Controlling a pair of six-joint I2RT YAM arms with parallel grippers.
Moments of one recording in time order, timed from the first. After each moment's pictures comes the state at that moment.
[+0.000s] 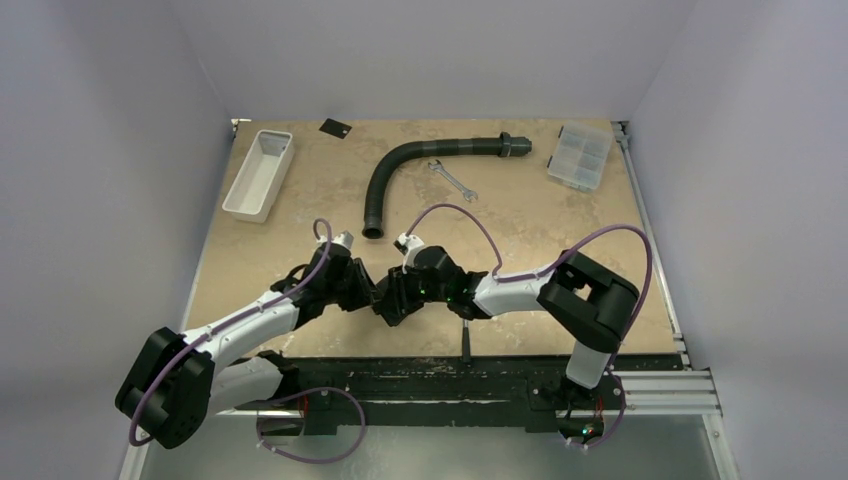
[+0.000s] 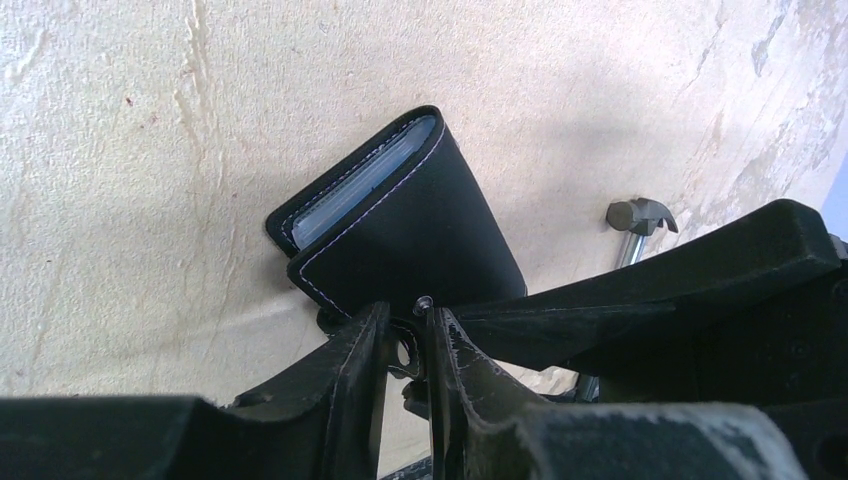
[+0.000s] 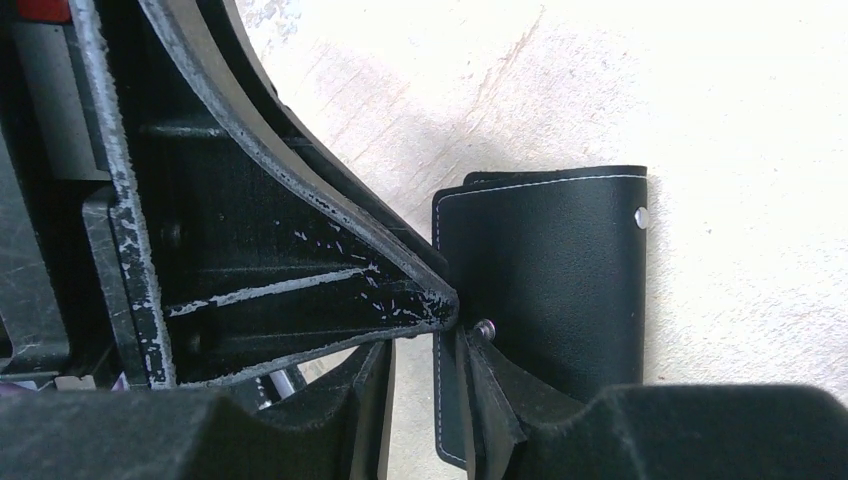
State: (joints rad) left arm -0.55 1.11 0.44 -0.17 0.13 -0.89; right arm 1.00 1.76 0.80 0.42 -0.20 0.64
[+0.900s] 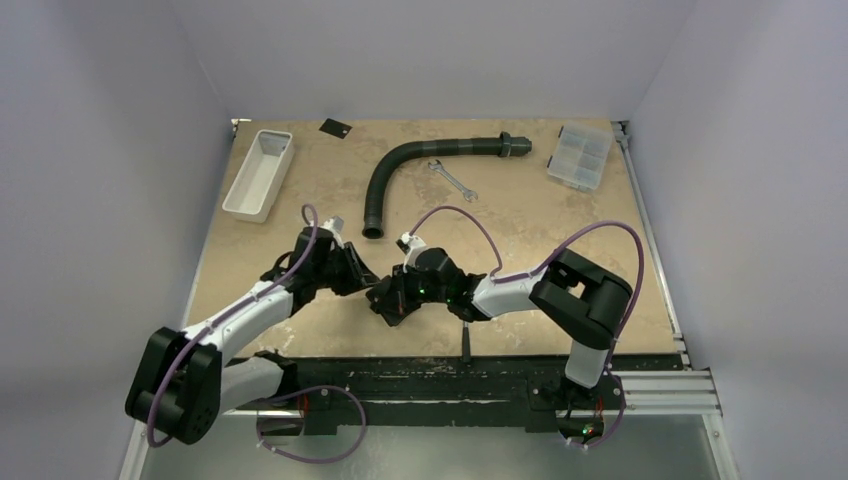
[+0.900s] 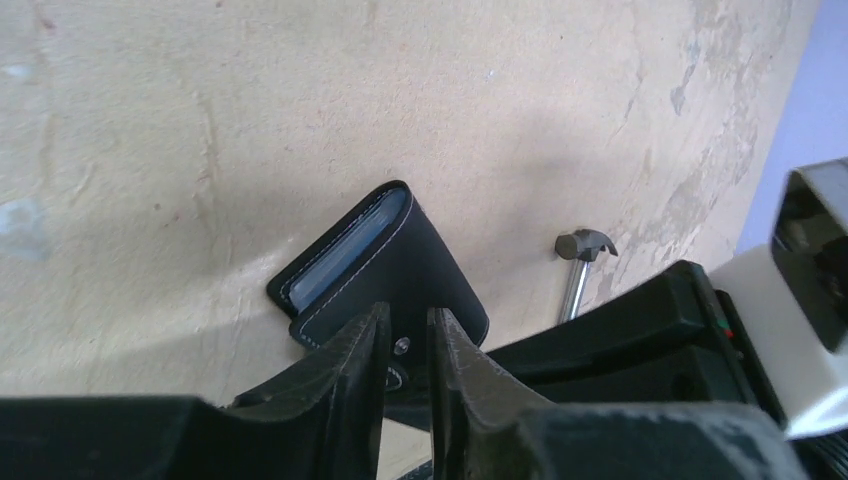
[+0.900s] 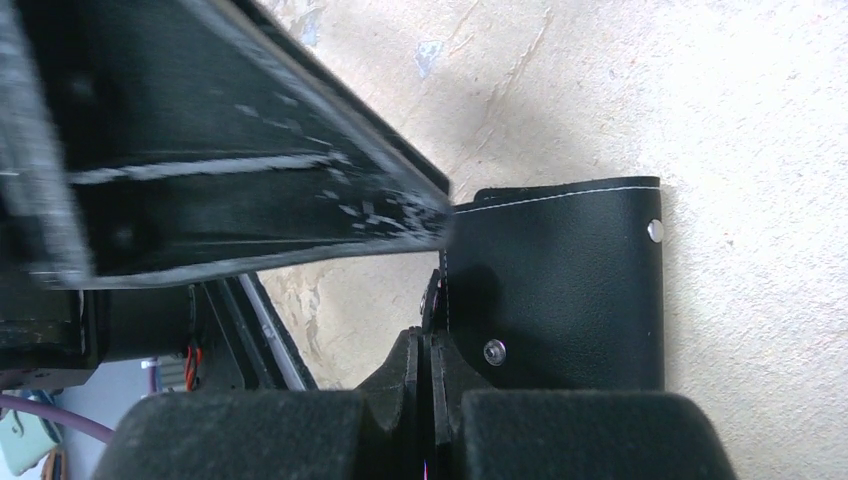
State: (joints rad) left arm -0.38 1.12 0.49 -0.16 0.26 -0.81; right arm 1.00 1.80 0.78 0.52 -0.20 0.73
